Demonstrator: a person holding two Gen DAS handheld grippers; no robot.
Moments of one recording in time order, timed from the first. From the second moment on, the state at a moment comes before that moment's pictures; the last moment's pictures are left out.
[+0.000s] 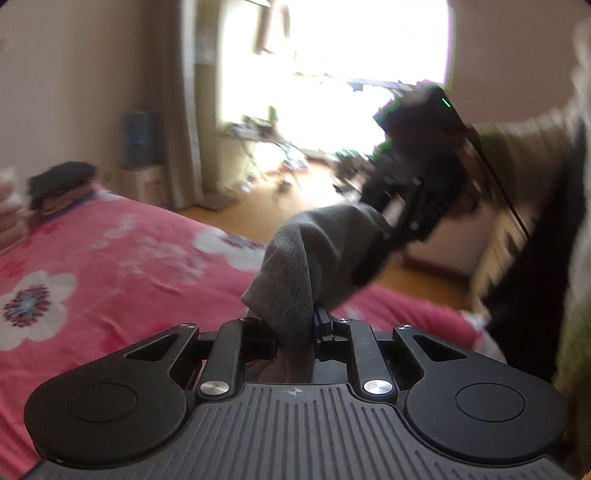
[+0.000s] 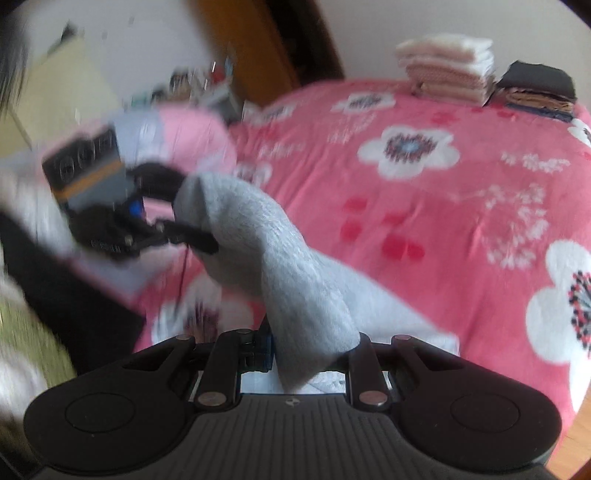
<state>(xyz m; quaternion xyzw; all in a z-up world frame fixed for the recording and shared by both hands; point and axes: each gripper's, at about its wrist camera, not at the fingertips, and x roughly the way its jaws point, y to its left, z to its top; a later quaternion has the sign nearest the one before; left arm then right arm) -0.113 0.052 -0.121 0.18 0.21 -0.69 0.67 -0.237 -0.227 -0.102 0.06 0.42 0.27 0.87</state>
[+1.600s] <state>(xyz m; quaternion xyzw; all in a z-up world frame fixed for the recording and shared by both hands) -0.040 0.018 -0.224 0.10 0.47 -0.56 0.68 -0.258 -0.228 -0.167 0.08 0.55 0.09 0.83</state>
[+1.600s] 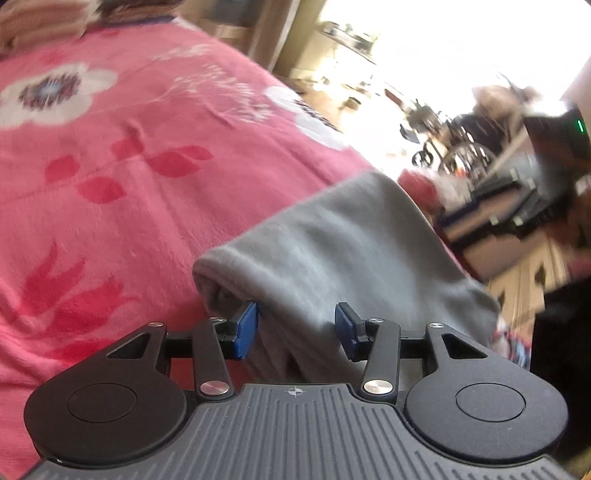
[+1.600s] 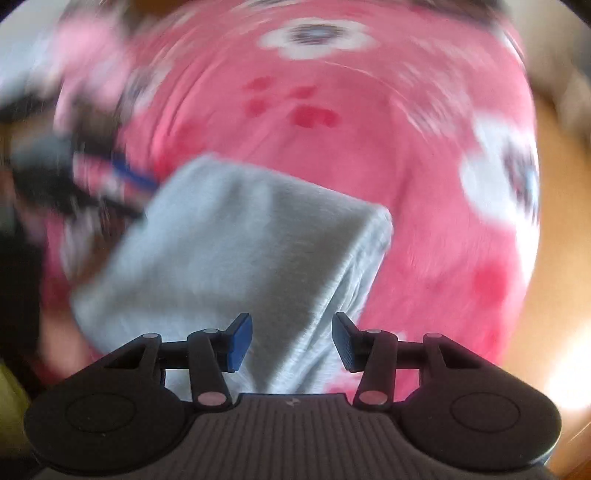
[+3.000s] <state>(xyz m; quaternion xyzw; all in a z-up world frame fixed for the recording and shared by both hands) -0.171 0.040 -0.235 0.33 0.27 -0.70 0.57 -0.283 -0.161 -0.187 -0.01 0.57 0.27 0.77</state>
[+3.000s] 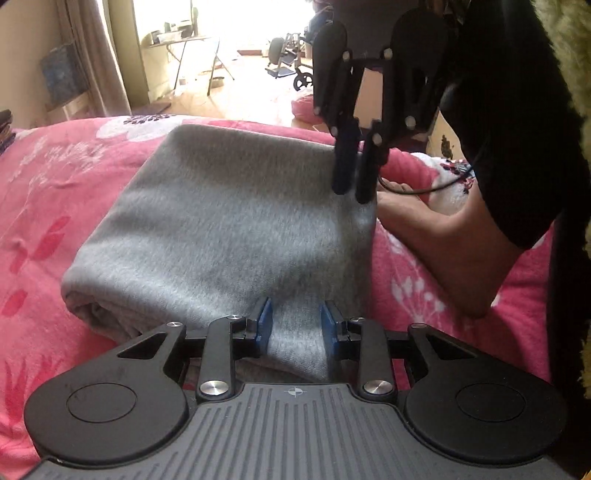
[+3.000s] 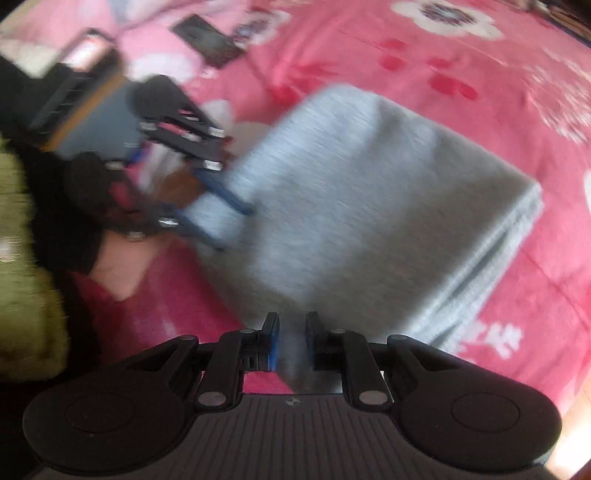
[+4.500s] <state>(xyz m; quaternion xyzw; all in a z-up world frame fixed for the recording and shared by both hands) -0.193 0.045 -0.239 0.33 0.26 -0.70 0.58 -0.169 -0.093 -0.226 -0.24 0.48 0.25 0.81</state>
